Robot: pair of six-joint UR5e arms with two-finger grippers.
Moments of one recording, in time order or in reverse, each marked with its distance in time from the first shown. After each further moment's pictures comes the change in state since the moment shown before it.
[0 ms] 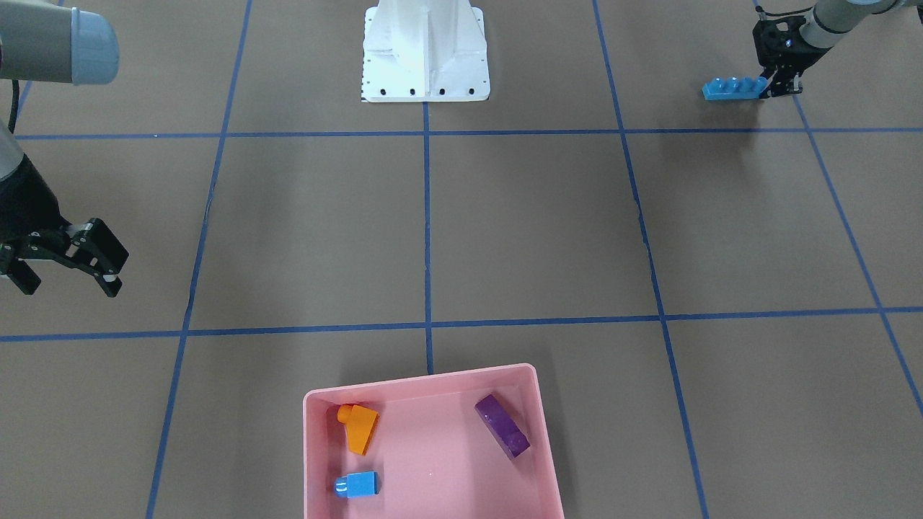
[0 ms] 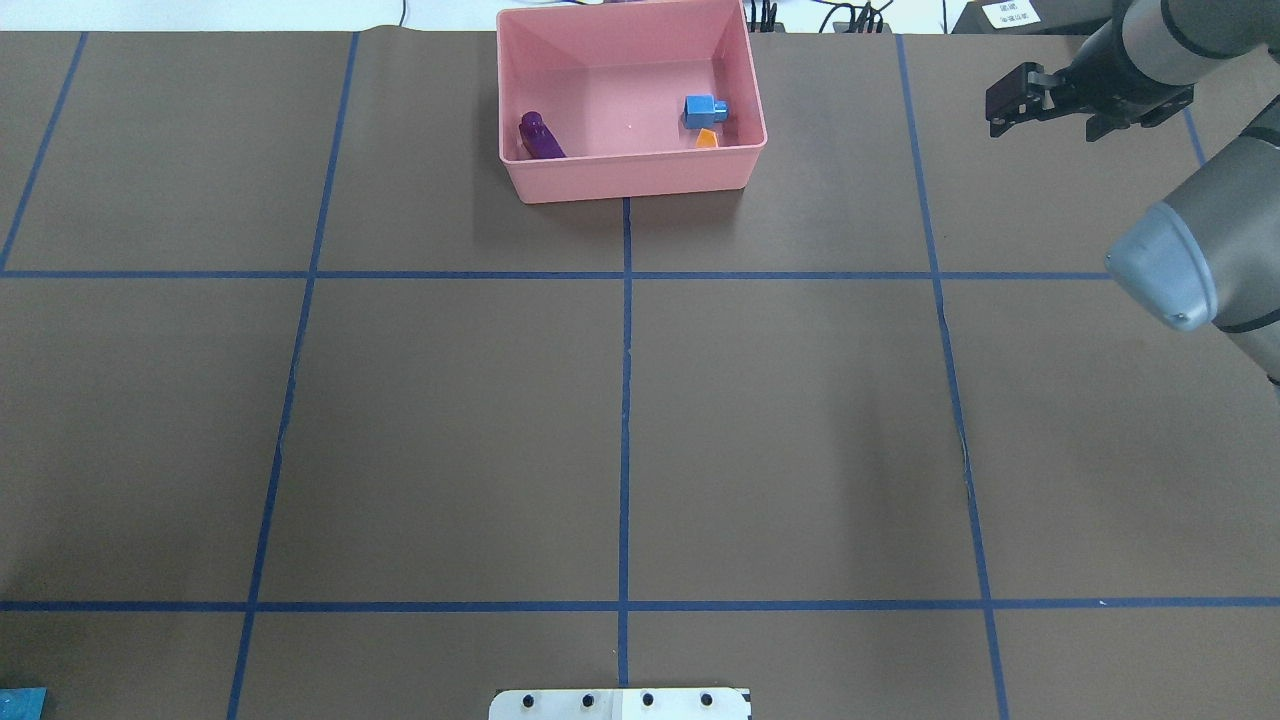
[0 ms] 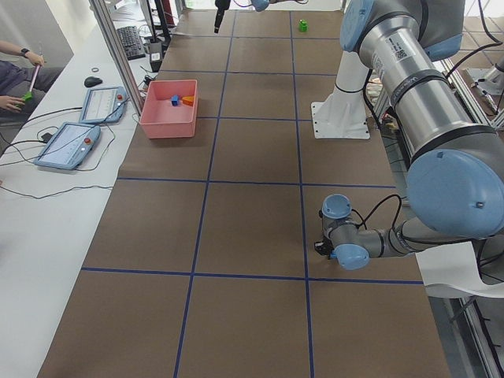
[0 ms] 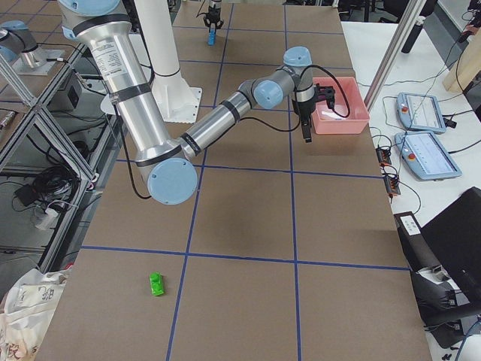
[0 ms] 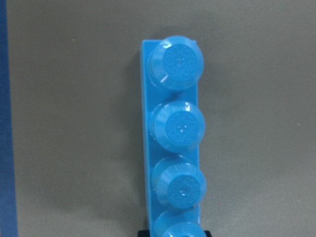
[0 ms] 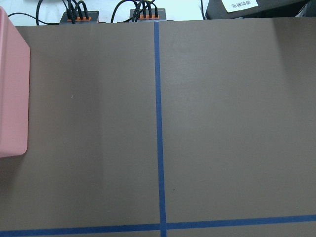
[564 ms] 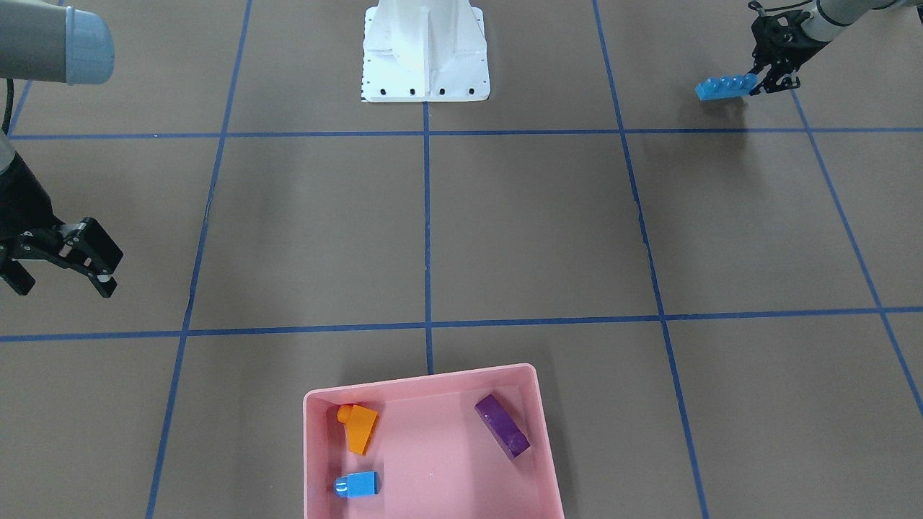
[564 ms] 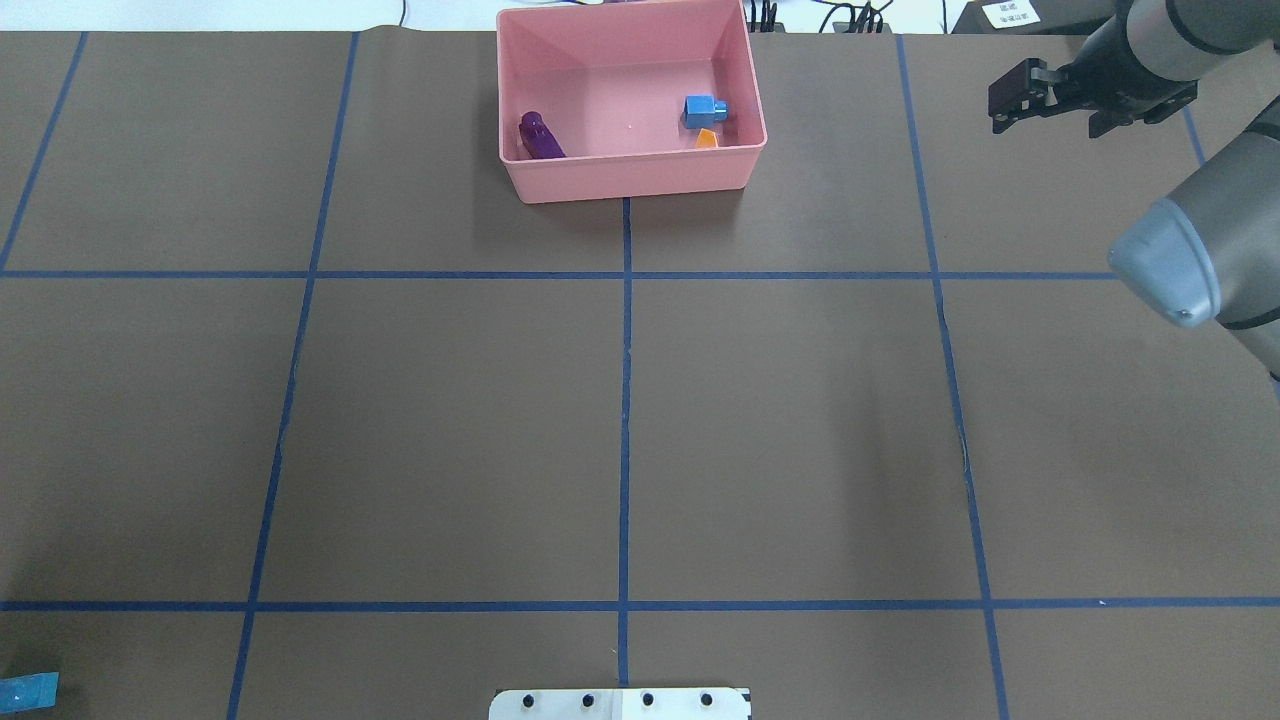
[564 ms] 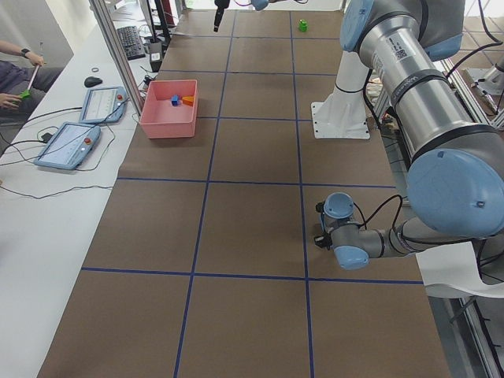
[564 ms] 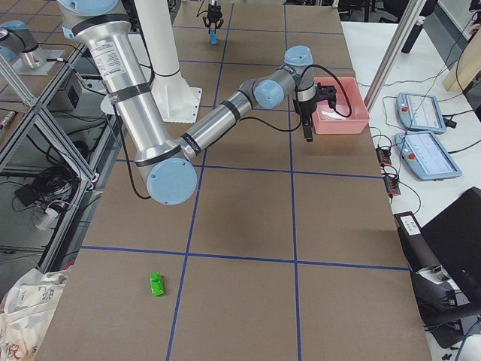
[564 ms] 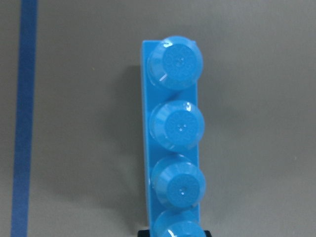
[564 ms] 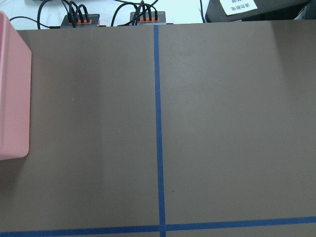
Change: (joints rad) left arm 0.000 0.002 -0.007 -0.162 -0.001 -0.284; right arm 0.017 0.001 0.000 0.001 0.018 -0.008
